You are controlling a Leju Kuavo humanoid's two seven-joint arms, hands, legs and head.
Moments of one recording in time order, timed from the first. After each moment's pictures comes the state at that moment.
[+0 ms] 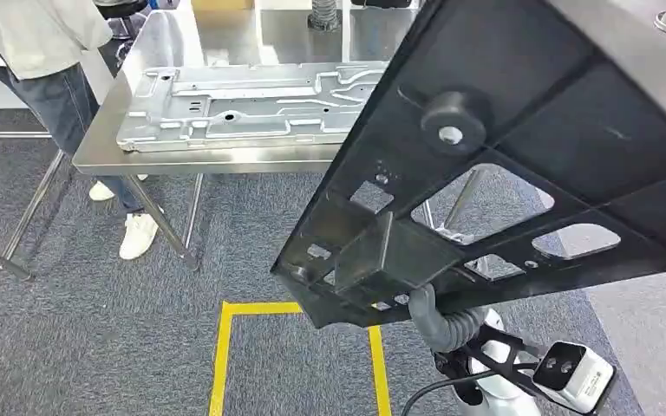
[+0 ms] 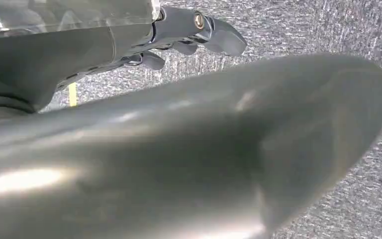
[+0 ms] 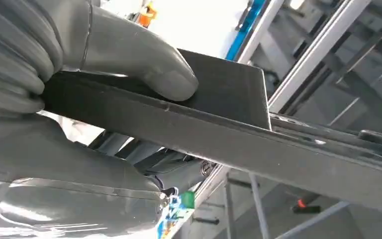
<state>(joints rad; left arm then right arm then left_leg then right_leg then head) -0.09 0.10 -1.17 -0.12 1.46 0.15 -0.38 -0.17 0.03 0.37 -1.86 0.01 0.19 -0.70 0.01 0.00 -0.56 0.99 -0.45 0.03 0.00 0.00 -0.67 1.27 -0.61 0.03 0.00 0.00</state>
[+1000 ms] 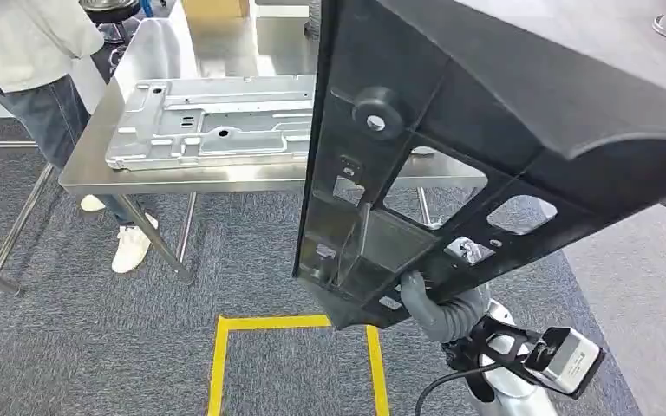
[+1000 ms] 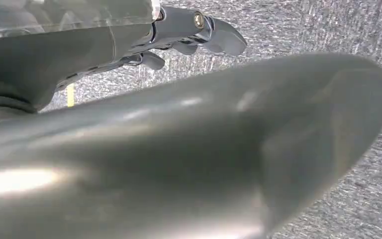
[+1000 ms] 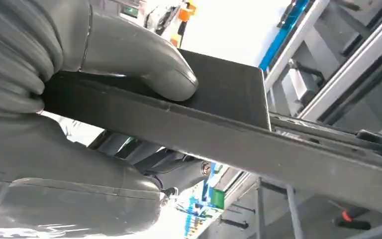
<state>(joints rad) -0.08 0.10 -1.13 -0.12 1.46 0.17 -0.38 -0.19 -0.04 0.38 -1.88 0.02 0.15 -0.57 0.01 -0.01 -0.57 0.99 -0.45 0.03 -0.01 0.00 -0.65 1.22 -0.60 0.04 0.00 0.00</state>
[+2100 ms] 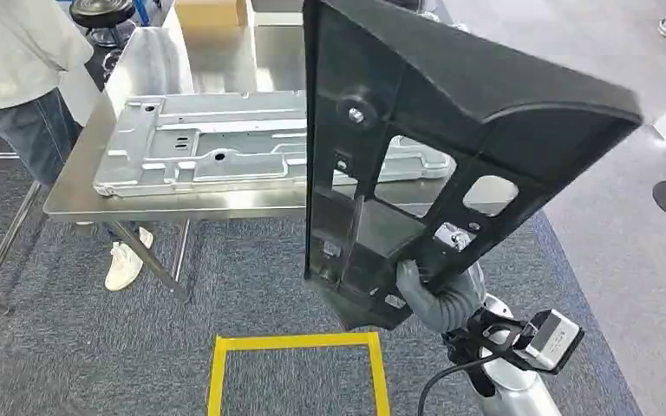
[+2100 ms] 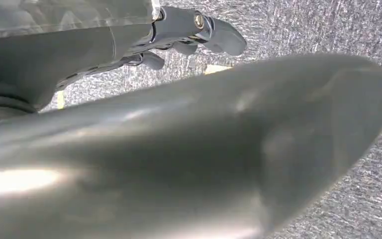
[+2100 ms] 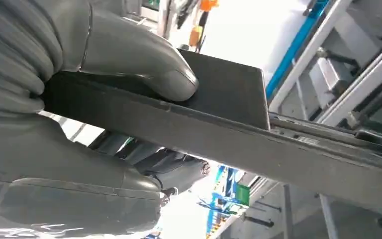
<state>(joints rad) -0.07 0.10 -1.12 -0.12 1.46 0.17 -0.38 -0.19 -0.06 0.37 -1.84 0.02 0.14 -0.55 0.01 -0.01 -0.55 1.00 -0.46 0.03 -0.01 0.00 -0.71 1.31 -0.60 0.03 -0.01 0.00</state>
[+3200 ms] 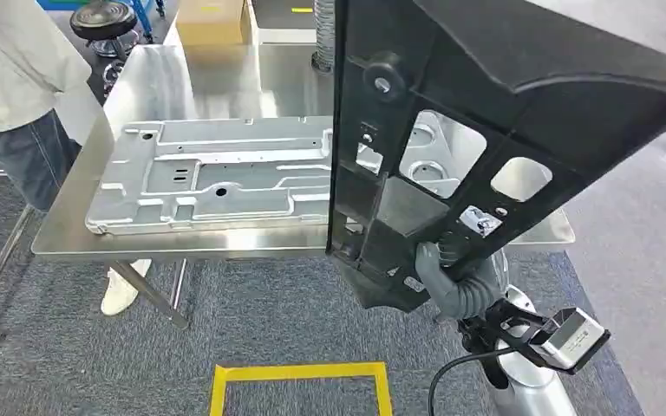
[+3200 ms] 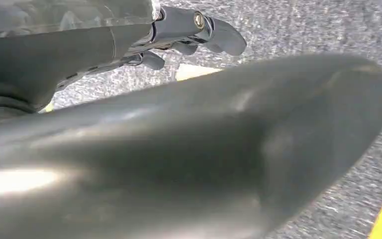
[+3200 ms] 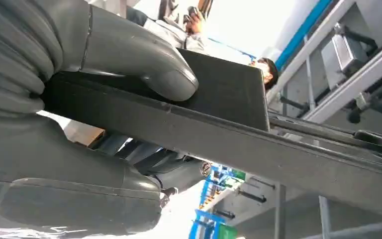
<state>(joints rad) -0.07 0.10 -1.12 -0.12 1.46 0.18 -0.37 -0.21 -0.06 0.30 -1.89 0.08 0.10 -0.52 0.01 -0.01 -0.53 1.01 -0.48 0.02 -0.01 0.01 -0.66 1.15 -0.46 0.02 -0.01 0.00</state>
